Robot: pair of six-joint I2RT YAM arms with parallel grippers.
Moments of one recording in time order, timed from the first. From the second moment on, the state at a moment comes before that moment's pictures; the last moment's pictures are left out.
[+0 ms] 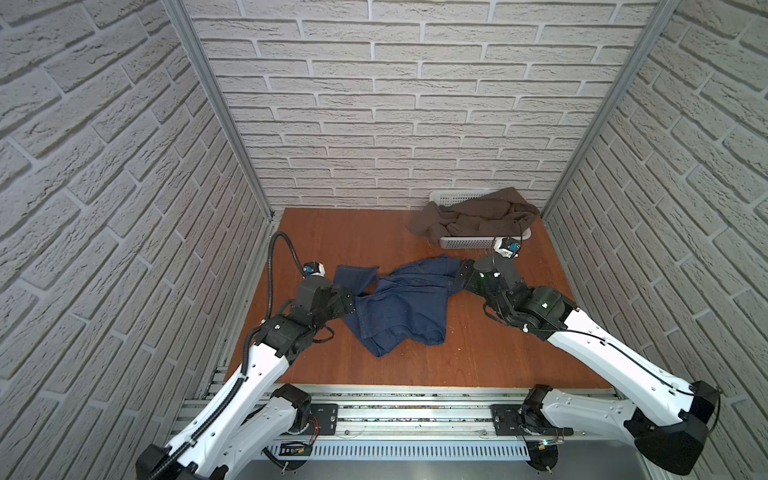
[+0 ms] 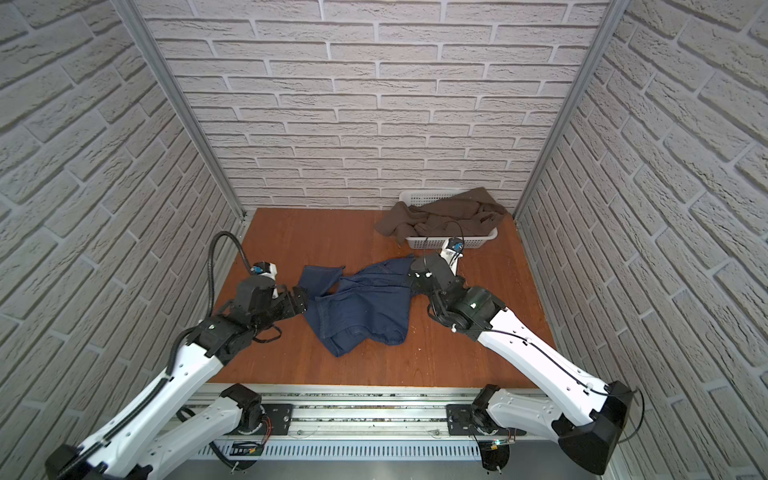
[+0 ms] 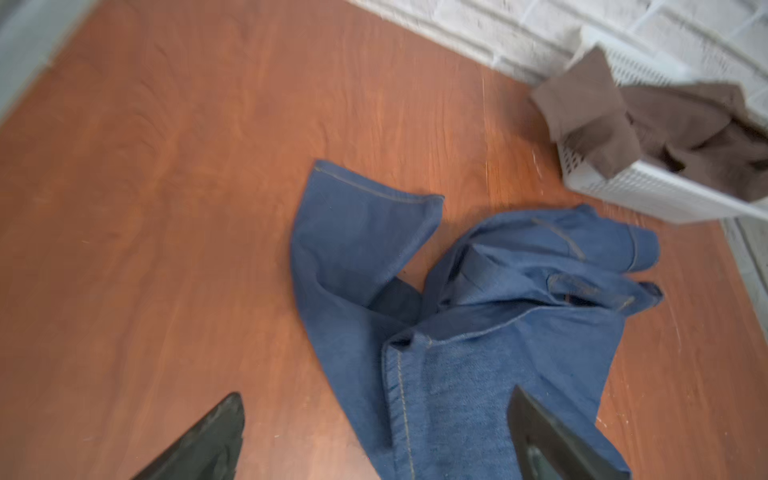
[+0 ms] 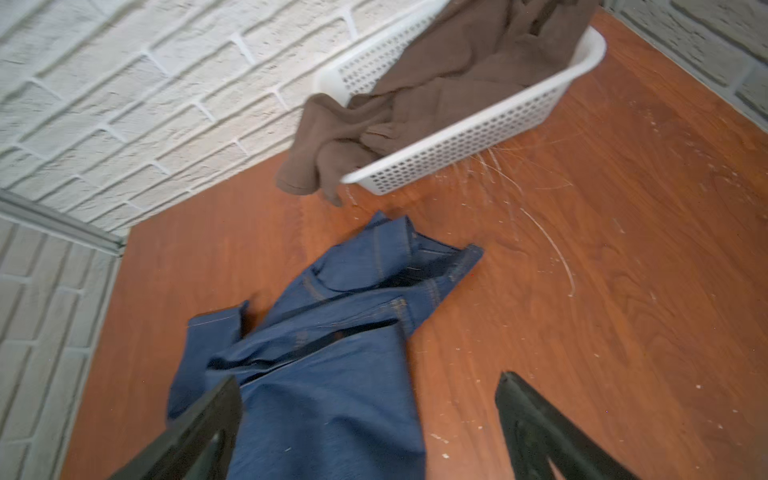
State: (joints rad) left arm -0.48 0.87 0.74 -0.59 -0.19 -0.60; right arm 0.64 1.11 1.10 -0.75 0.56 0.90
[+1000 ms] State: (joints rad) left arm -0.49 0.95 0.68 -0.43 -0.17 -0.66; right arm 0.11 1.75 1.06 -0.40 -0.21 1.22
